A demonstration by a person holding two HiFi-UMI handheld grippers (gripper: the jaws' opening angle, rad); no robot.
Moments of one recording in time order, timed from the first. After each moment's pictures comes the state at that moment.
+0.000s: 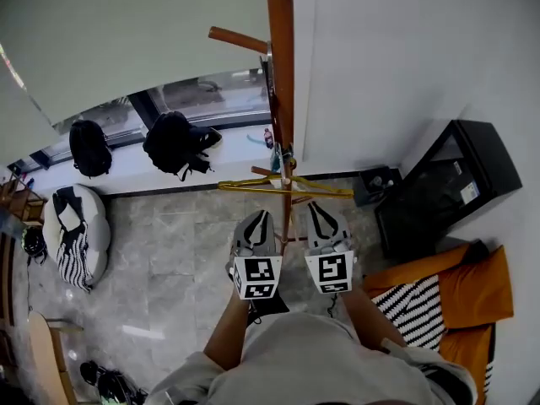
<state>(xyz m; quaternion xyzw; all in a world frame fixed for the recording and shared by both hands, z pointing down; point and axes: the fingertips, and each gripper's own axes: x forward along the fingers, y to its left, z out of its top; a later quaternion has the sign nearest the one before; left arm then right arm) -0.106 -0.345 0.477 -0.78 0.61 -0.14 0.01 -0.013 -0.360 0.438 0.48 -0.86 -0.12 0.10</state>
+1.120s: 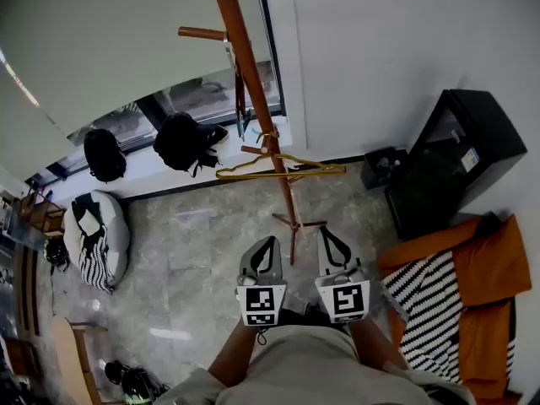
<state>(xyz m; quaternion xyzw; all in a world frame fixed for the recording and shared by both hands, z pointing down) -0.049 -0.214 0.468 -0.80 0.59 -0.12 -0.02 0.053 -0.221 0.414 0.50 -0.86 -0.05 0.04</state>
